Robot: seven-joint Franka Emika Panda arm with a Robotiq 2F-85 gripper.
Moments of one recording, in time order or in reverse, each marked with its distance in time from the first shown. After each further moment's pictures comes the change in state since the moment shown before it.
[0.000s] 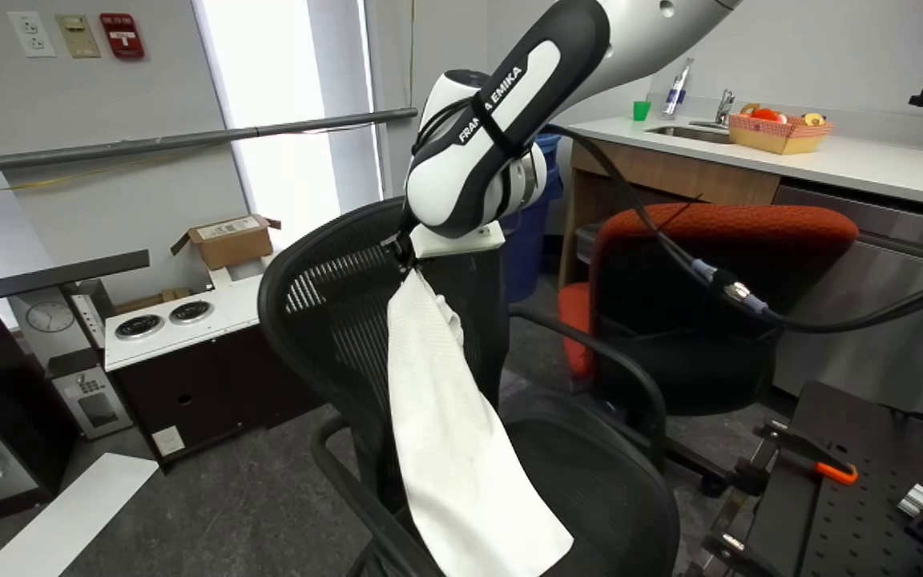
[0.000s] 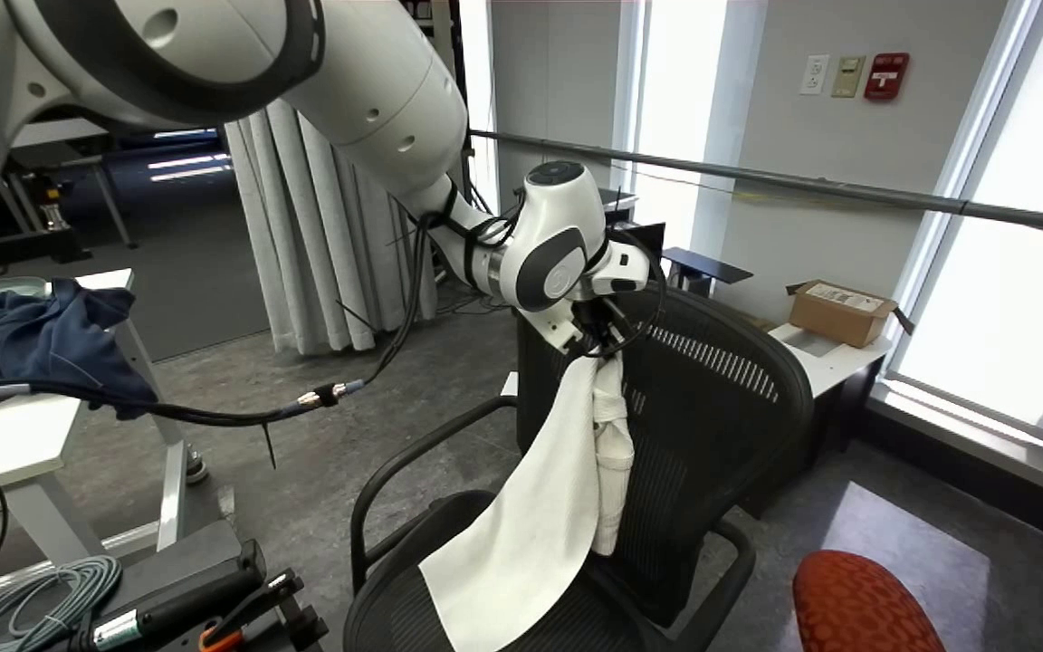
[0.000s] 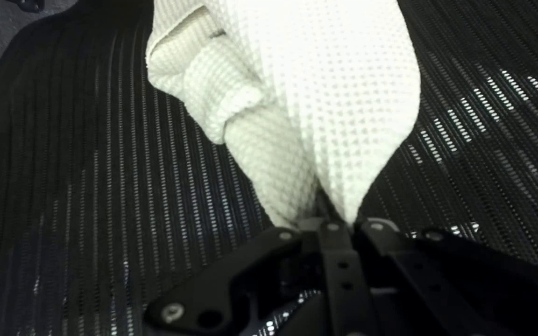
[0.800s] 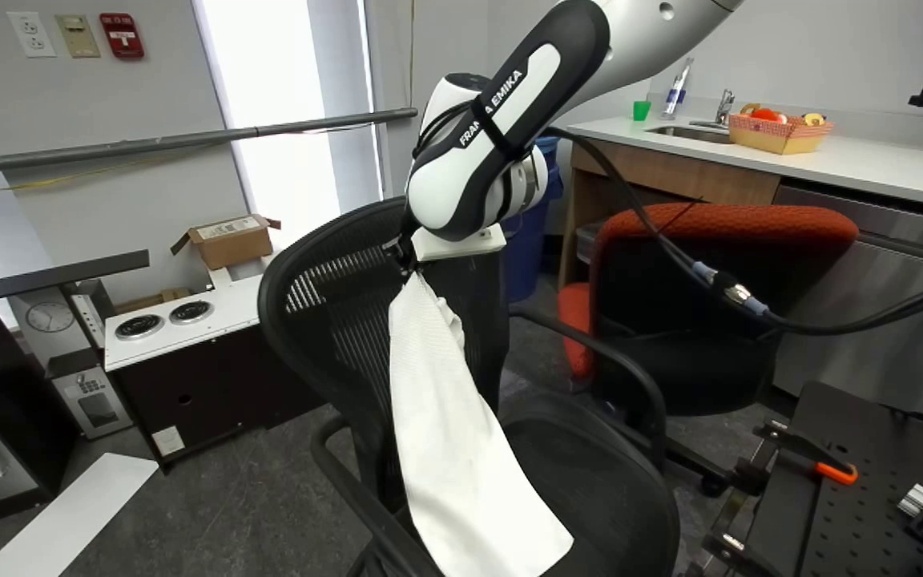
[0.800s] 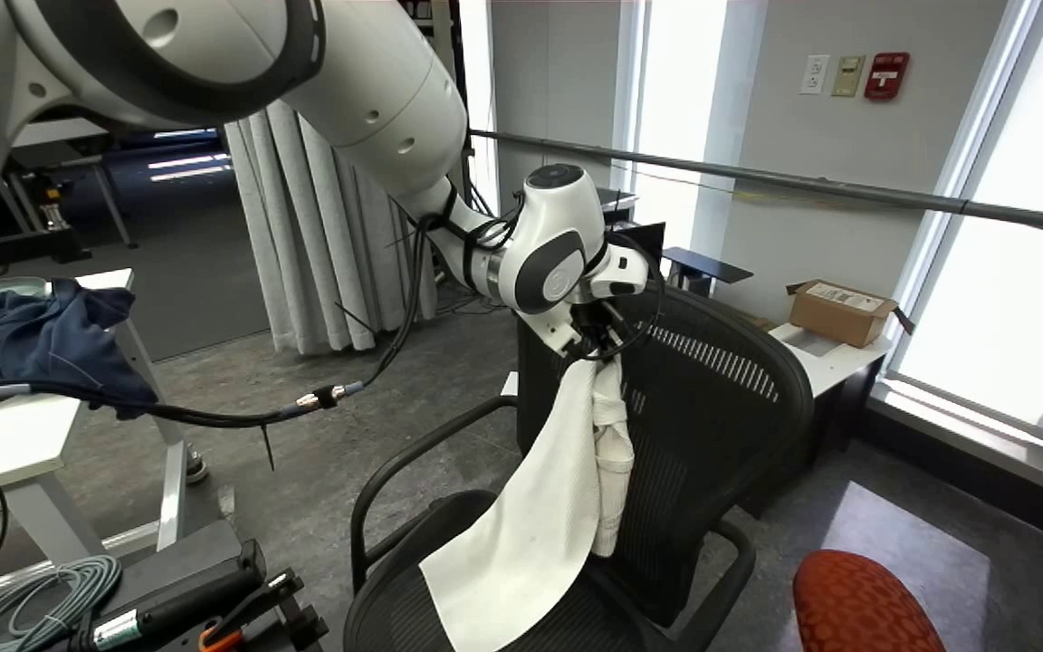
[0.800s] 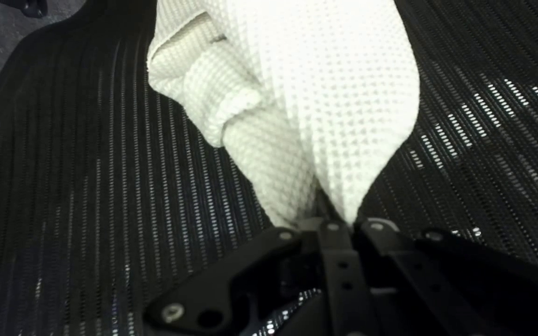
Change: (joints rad) arm 0.000 0.002 0.001 -0.007 0.000 0.000 0.000
